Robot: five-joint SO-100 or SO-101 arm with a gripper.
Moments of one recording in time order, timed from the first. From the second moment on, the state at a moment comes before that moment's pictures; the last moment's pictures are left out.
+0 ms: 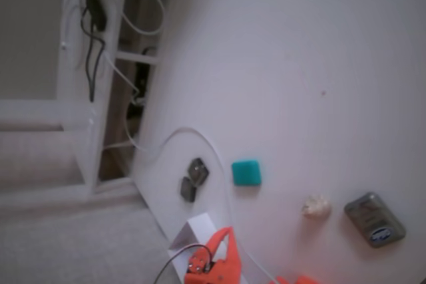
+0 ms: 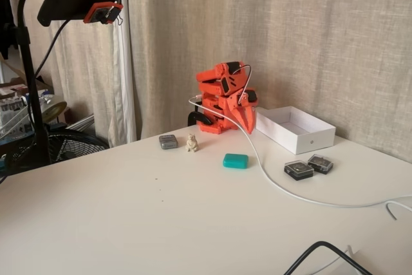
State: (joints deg) arm 5.4 189.1 169.0 77.2 -20.8
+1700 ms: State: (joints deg) arm 8.7 162.5 142.2 55.1 -32.3
